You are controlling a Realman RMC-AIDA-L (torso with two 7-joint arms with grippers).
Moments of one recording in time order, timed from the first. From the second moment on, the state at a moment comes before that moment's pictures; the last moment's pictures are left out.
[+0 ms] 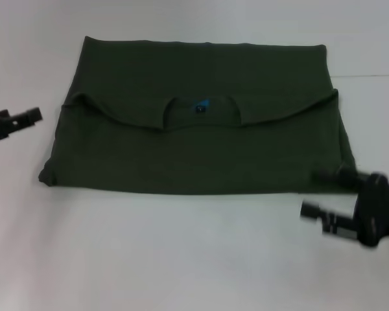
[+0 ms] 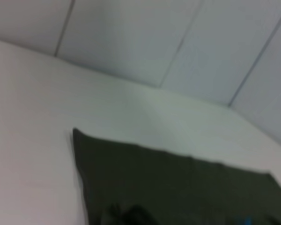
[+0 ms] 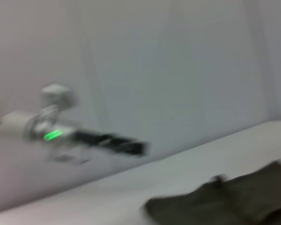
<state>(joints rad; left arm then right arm) -0.51 -2.08 0.40 0.86 2.12 1.25 -1.85 0.43 2.08 -0.35 -0.60 -2.08 -1.82 1.12</state>
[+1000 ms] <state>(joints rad) -0.59 -2.09 0.65 0.92 2.54 1.19 -1.96 0.40 2.09 -0.51 -0.64 -2.09 -1.86 1.15</state>
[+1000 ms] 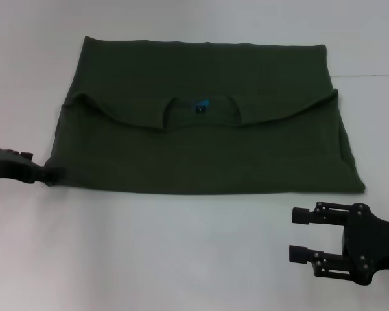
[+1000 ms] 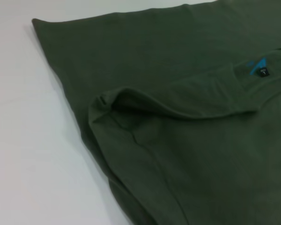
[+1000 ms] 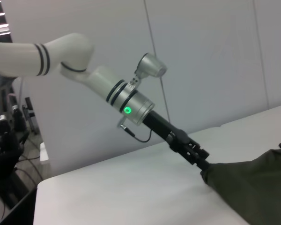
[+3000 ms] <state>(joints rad) -0.65 -2.11 0.69 0.87 2.57 1.11 -1.93 0.37 2.09 -0.27 -0.72 -2.08 -1.52 1.41</state>
